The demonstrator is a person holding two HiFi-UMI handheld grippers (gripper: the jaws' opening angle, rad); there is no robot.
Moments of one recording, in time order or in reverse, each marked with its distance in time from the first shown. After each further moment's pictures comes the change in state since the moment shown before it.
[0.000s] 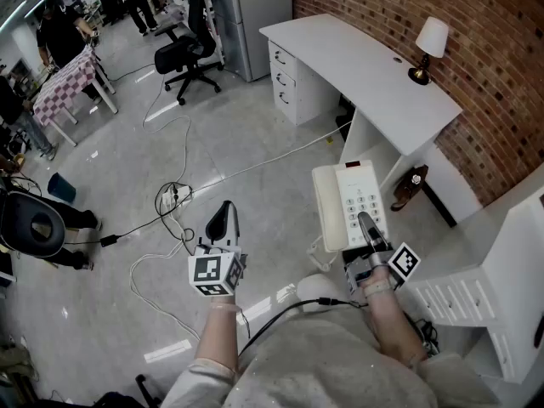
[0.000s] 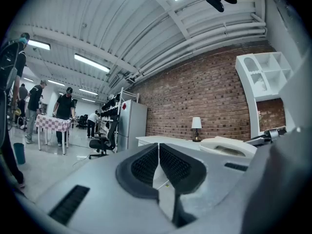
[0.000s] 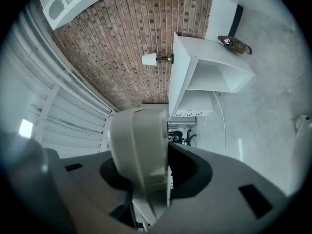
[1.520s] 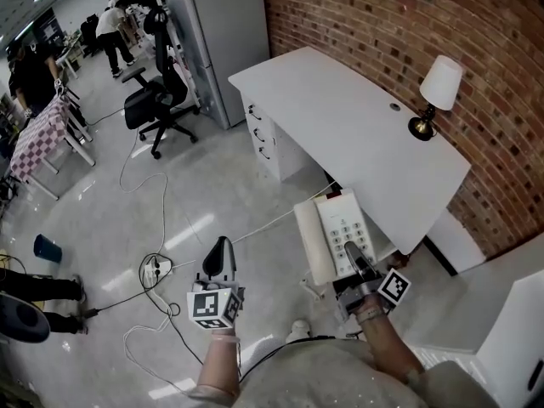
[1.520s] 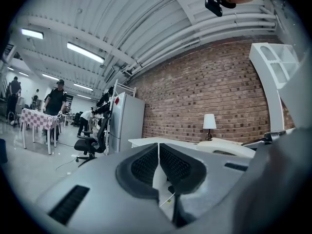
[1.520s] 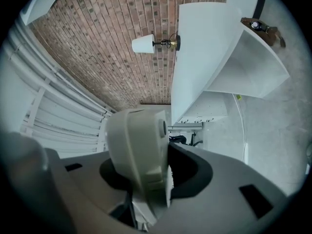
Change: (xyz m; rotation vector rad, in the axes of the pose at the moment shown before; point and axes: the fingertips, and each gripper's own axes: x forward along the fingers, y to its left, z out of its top) left arm 0.330 0.018 0.000 -0.013 0.014 -0.015; right arm 0.273 -0.021 0.163 -0.003 0.049 0.024
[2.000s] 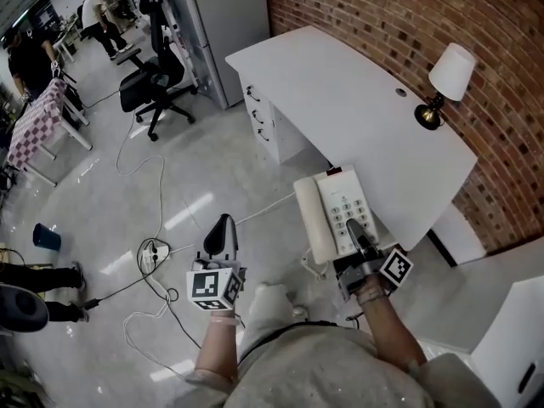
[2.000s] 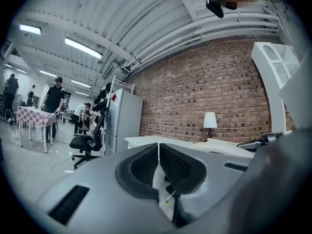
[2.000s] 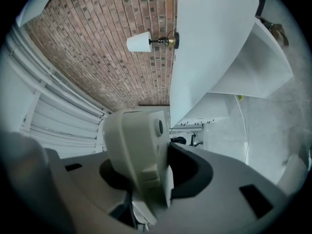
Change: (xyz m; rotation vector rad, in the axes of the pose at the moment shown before) left arm 0.053 -0.003 0.001 -0.019 0.018 -0.022; right arm 0.044 -0.004 0.032 0.017 -0.010 -0.010
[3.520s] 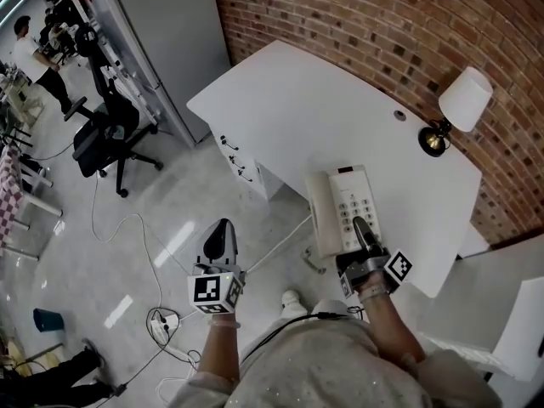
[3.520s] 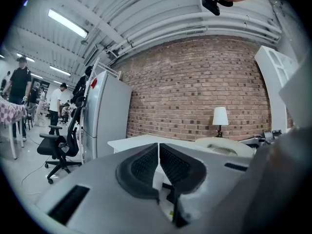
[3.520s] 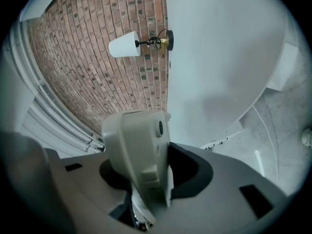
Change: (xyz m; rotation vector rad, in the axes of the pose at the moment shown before) left arm 0.293 0.108 0.007 0.010 0.060 -0.224; right arm 0.223 -0.030 0.103 0.088 -0.333 -0.039
